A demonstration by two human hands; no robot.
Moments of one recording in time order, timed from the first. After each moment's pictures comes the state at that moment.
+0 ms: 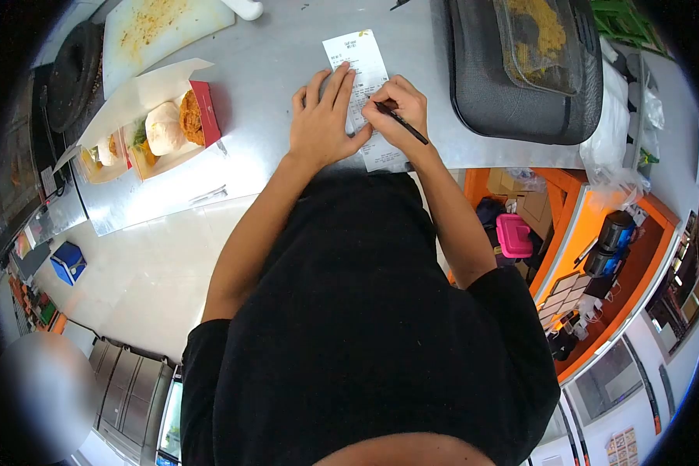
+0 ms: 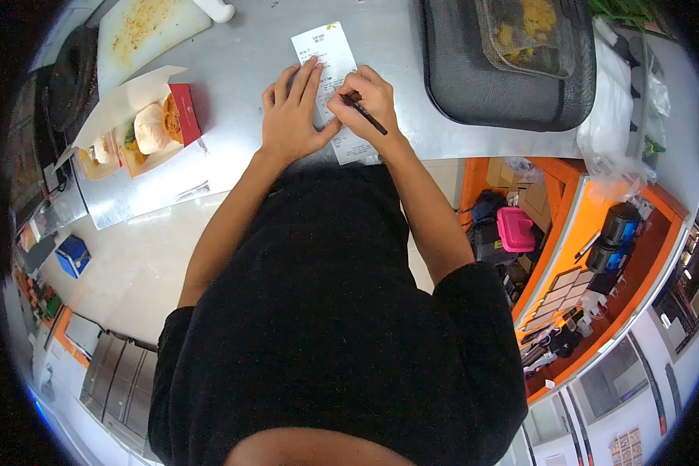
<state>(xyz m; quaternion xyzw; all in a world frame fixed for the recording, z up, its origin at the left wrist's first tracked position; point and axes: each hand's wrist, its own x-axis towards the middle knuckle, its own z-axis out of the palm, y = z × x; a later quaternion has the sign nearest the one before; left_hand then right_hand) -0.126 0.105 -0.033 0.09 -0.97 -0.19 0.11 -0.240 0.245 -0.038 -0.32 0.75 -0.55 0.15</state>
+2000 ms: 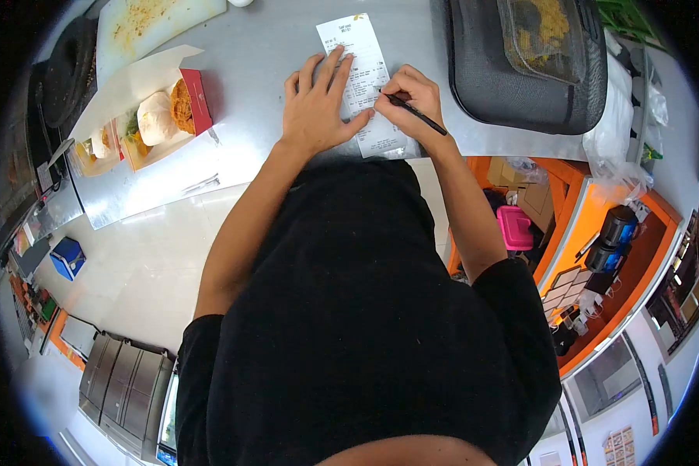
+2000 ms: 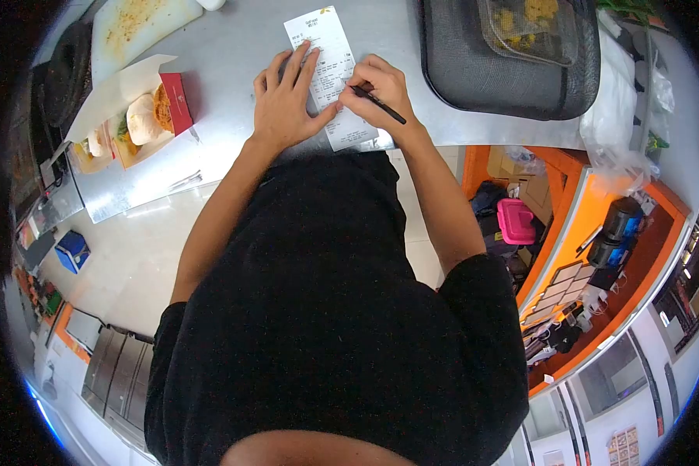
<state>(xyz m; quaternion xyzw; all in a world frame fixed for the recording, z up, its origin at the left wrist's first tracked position) -0.123 0.105 -0.037 0.09 -0.98 -0.18 0.09 -0.253 0.274 -0.040 -0.36 0.74 -0.53 0.18</state>
